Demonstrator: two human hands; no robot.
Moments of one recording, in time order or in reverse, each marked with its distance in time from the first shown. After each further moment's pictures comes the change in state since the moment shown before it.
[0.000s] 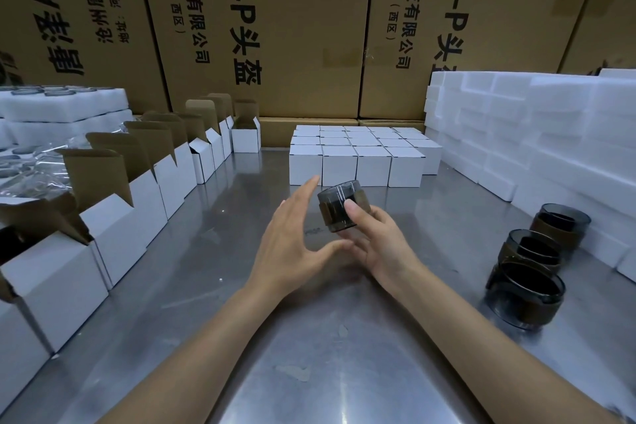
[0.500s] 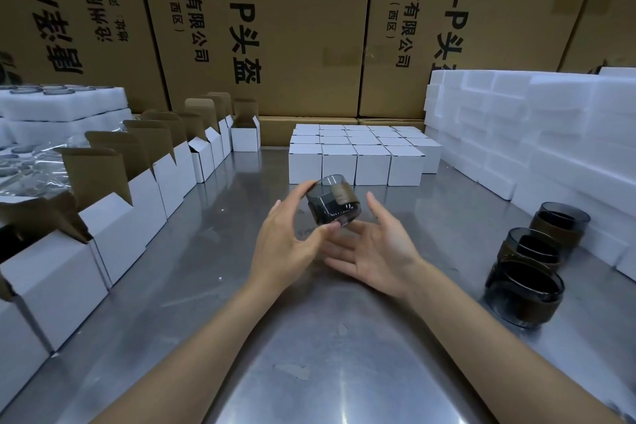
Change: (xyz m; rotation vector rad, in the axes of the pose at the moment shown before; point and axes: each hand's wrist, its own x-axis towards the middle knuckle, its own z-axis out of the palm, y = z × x) left_hand 0.002 0.002 -0.001 -0.108 0.096 -0.116; right_hand 0.003 -0.004 -0.011 0.071 -0.207 0.348
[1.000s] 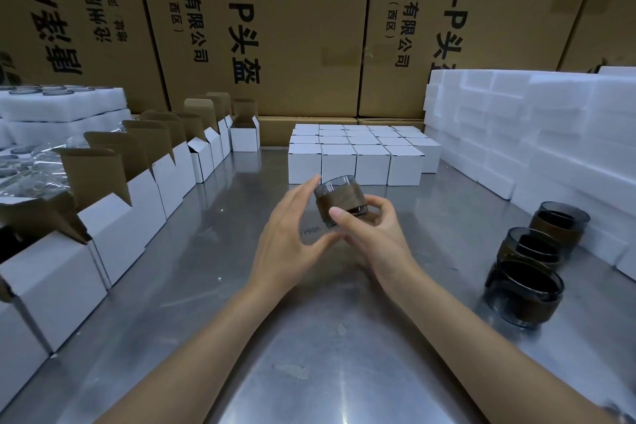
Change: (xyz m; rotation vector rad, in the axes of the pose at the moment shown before) left_hand 0.000 -0.004 0.003 0.073 -0.040 0.100; right_hand 0.005 0.011 0.011 -0.296 0.395 -0.539
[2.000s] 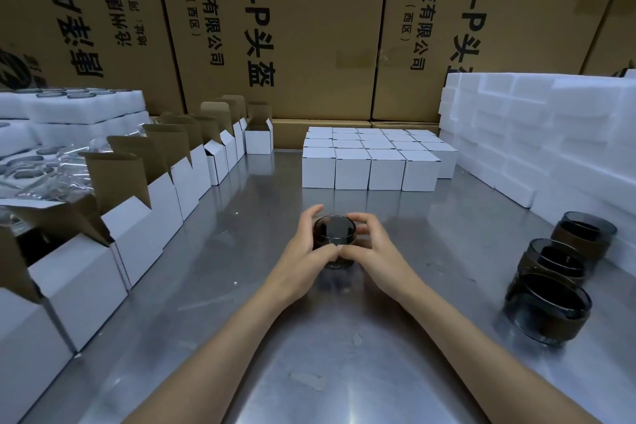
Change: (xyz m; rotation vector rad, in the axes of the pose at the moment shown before) left_hand -0.004 -0.010 -0.001 -0.399 -0.303 -0.458; right_hand 0.009 0.019 0.001 -0.439 -0.248 -0.048
